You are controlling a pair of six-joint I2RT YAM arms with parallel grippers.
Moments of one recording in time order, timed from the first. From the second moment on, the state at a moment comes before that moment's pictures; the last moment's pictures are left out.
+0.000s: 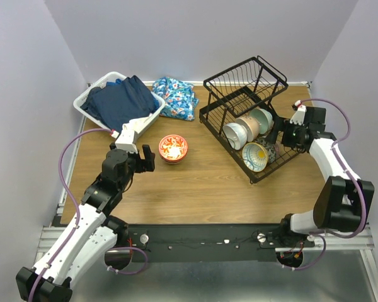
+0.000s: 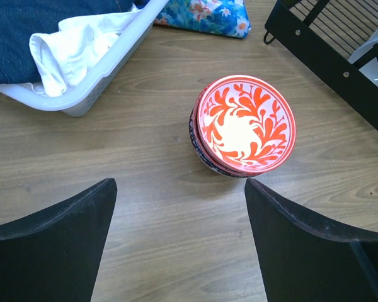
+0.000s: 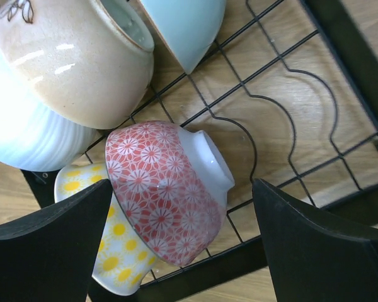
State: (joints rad) left arm -0.44 0.62 0.56 -0.27 -0.18 -0.25; right arm -0.16 1.40 0.98 -0.42 -0.36 0.06
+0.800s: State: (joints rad) left arm -0.44 0.62 0.56 -0.26 -0.18 -0.24; right arm -0.18 1.59 1.05 -0.45 -0.65 0.00
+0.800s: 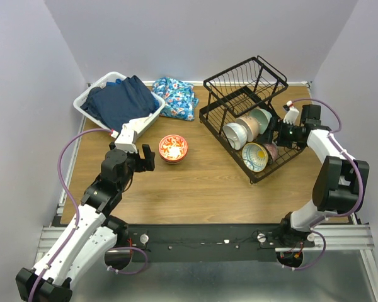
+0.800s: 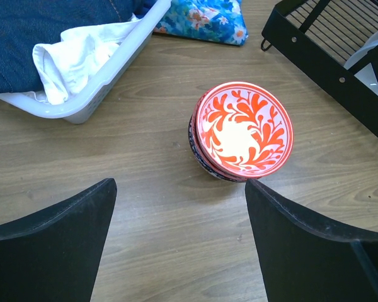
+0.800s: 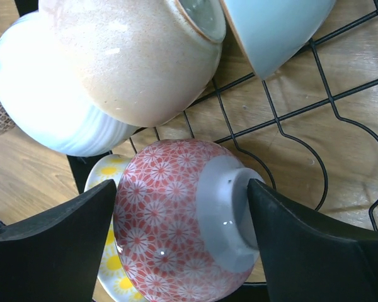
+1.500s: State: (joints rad) left arm -0.44 0.63 0.56 -0.25 -0.17 -0.24; right arm -0.17 1.50 1.05 -0.51 -0.51 -0.01
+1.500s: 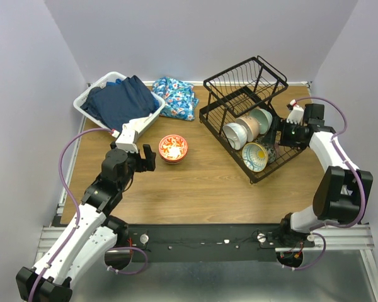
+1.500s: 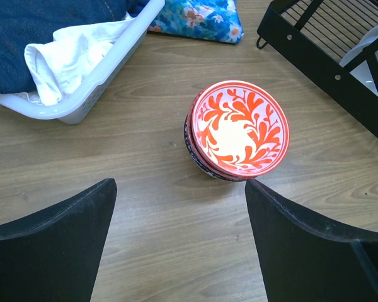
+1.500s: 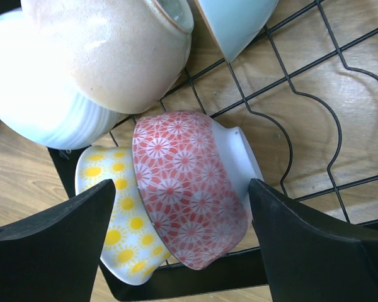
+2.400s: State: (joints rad) left arm -0.44 0.63 0.56 -0.25 -0.16 -0.24; right arm -0.18 1.64 1.11 -0.52 -0.61 -0.12
